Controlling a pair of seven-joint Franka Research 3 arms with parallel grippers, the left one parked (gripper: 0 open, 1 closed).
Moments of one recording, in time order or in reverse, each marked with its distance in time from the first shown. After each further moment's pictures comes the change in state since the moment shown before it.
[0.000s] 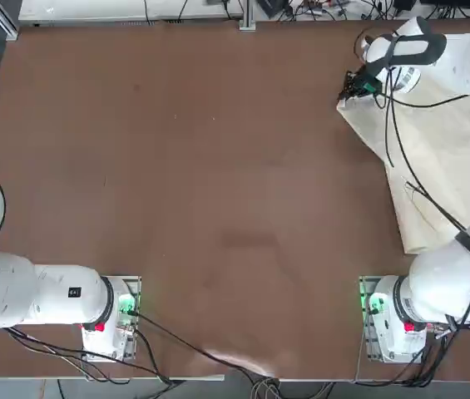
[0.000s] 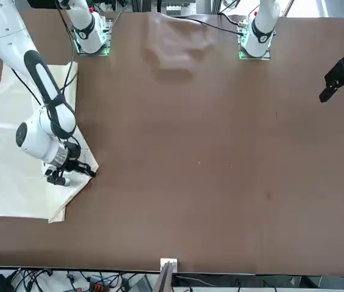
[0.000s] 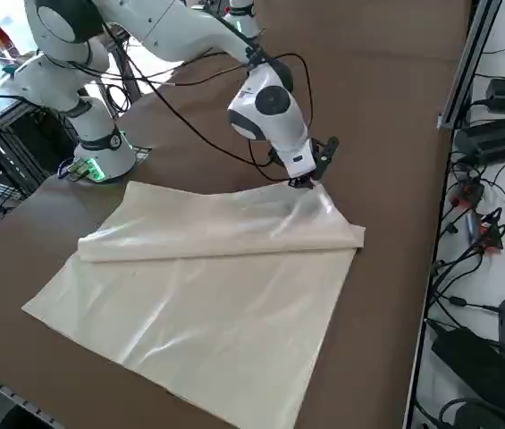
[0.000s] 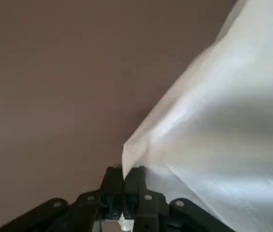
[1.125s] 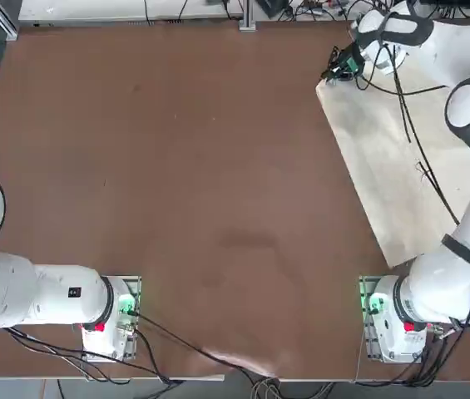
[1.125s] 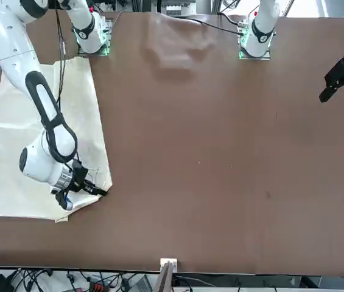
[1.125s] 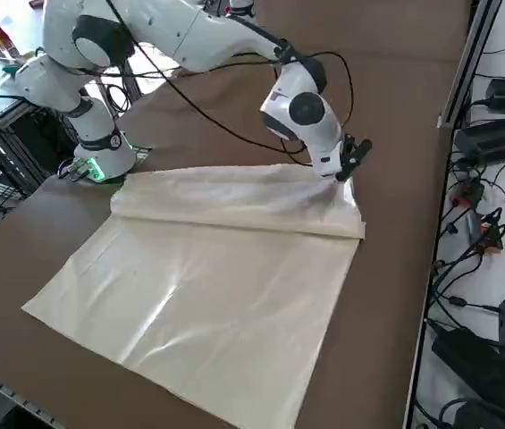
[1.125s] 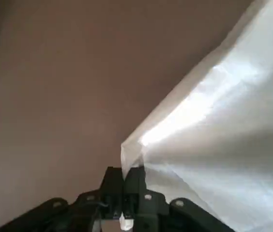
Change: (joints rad) arm 0.090 0.164 0.000 0.291 0.185 -0.121 0.187
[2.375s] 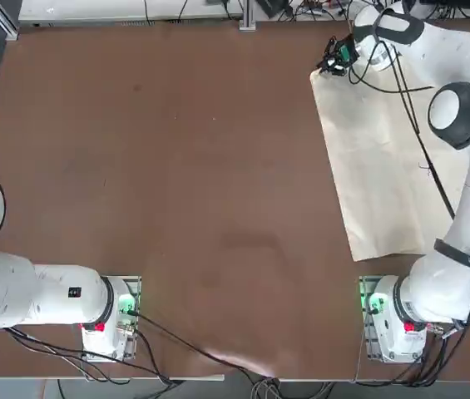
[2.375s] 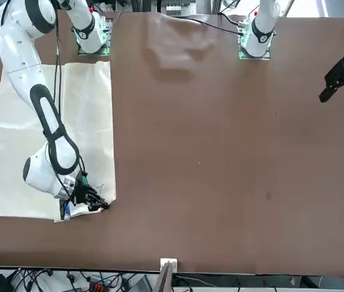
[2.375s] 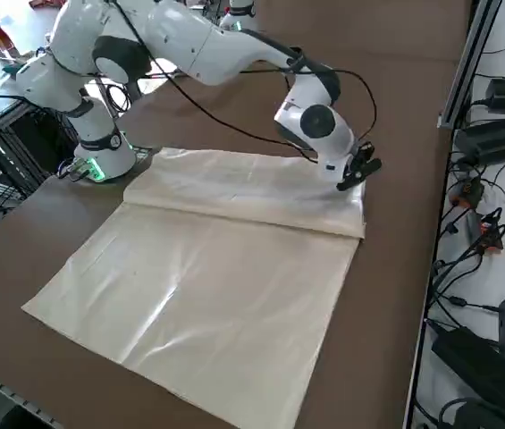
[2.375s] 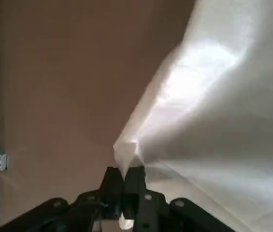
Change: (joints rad) arm 0.037 0.129 -0.029 0.184 0.062 0.000 0.307
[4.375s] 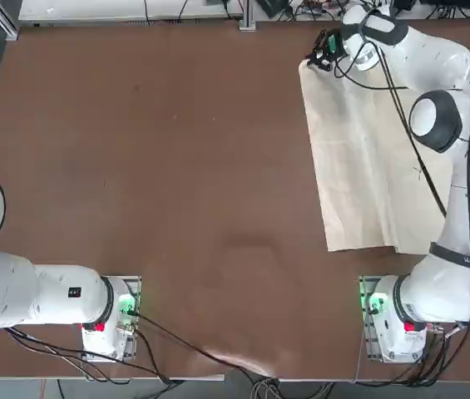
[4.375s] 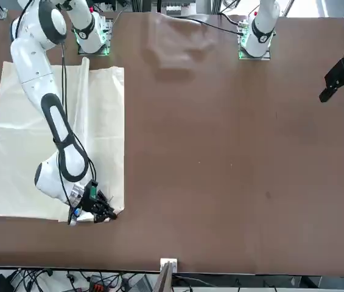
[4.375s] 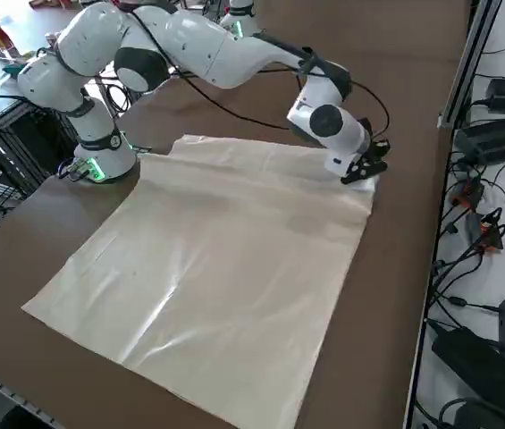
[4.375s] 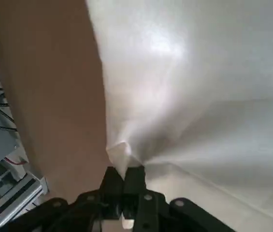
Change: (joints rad) arm 0.101 0.099 -0.021 0.149 0.113 0.049 0.232
